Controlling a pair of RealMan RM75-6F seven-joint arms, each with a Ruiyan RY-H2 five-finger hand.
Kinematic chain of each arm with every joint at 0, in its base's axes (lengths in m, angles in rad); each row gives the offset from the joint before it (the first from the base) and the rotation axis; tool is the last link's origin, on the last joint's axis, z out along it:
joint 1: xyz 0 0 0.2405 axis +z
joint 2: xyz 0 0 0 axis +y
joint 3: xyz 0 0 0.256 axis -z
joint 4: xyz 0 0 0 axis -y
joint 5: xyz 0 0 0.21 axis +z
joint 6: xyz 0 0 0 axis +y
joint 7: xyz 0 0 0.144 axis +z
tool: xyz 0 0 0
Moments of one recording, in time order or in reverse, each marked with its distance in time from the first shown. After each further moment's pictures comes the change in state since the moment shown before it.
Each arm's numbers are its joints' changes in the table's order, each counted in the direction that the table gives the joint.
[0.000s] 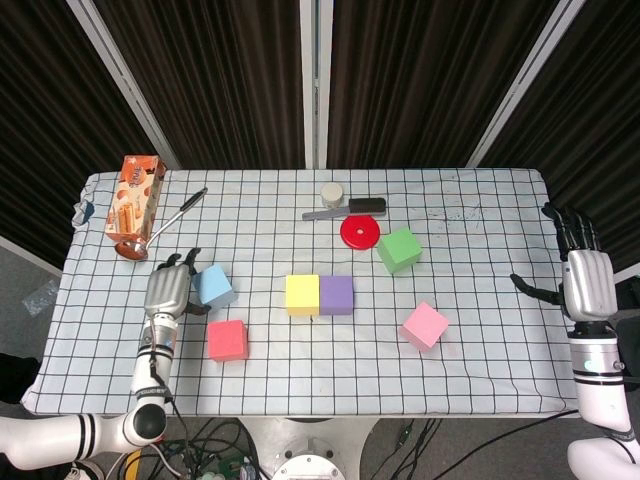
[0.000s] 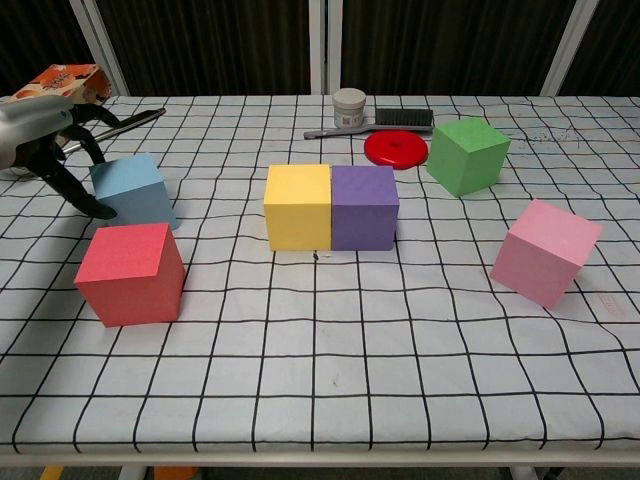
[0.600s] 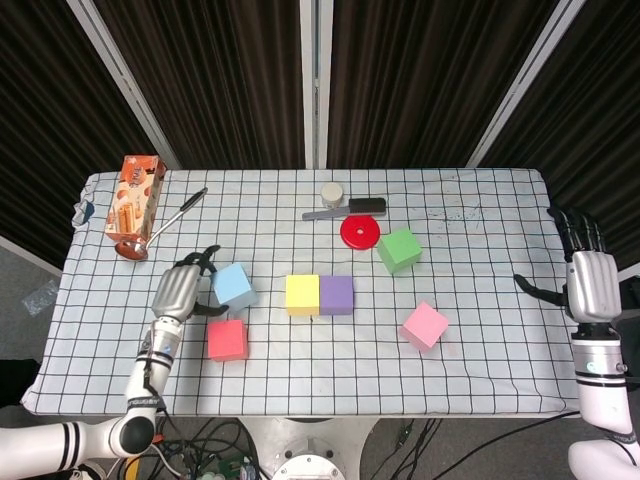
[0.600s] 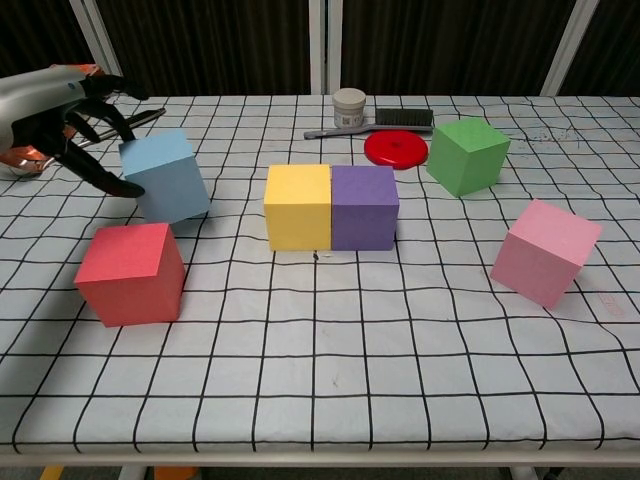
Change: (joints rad) left arm 0.040 0.065 -0.029 0.072 0.229 -0.082 -0.234; right arm -0.011 0.003 -0.005 0.008 0.016 0.006 -0.013
